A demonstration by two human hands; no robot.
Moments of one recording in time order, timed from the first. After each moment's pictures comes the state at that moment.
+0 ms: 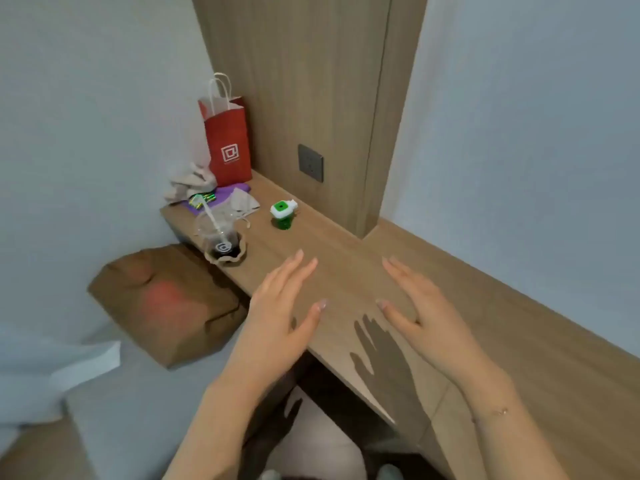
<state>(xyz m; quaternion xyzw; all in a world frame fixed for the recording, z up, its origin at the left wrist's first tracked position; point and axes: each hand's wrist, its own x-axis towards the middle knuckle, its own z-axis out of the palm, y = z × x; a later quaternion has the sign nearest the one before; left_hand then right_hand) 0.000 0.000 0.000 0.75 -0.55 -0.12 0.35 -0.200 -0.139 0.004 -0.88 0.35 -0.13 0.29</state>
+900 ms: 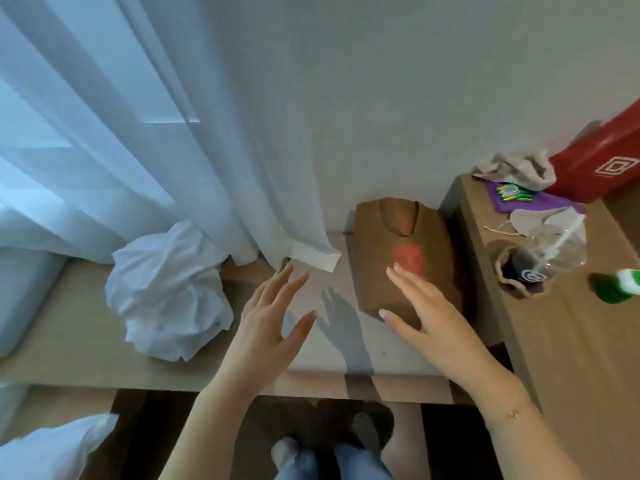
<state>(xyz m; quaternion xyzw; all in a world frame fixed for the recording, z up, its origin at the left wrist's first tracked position) 0.186 0.336 -0.043 0.93 -0.12 -0.05 0.35 0.172 0.066 -0.055 -0.94 -0.06 0.08 0.33</state>
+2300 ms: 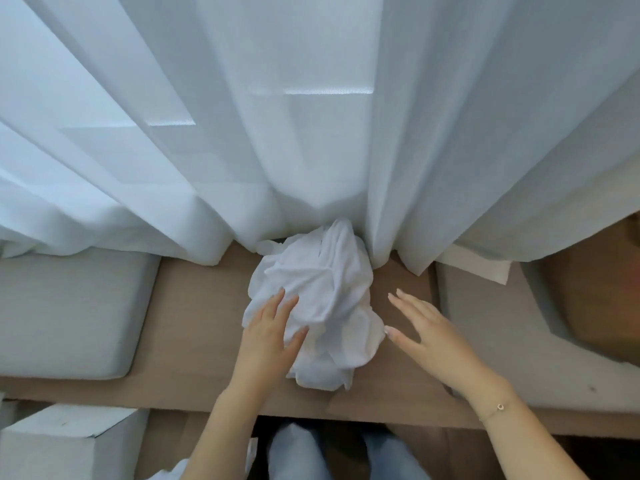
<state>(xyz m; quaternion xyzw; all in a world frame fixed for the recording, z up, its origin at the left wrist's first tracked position) 0.388 0.844 -0.160 0.95 -0.03 -0.15 0.27 0.374 0.557 -0.165 -0.92 0.00 0.25 0.31</state>
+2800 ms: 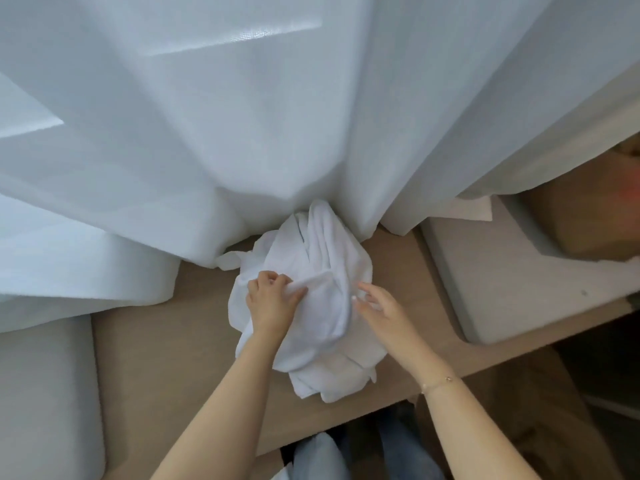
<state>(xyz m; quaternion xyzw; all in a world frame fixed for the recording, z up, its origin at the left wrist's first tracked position) 0.549 0.864 -0.336 0.95 -0.04 -0.22 0.21 0.437 0.687 -0.256 -0.73 0.32 0.19 0.57</state>
